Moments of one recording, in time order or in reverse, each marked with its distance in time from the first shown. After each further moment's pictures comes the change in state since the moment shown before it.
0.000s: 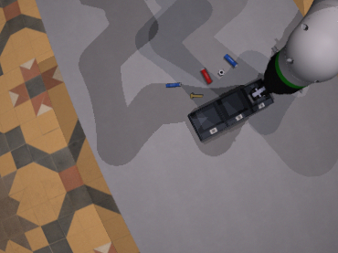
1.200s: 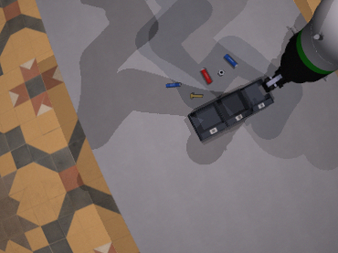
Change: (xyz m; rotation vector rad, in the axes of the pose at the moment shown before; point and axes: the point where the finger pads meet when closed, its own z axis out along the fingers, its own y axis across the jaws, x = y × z) arm 0.000 0.000 -0.101 0.000 0.001 0.000
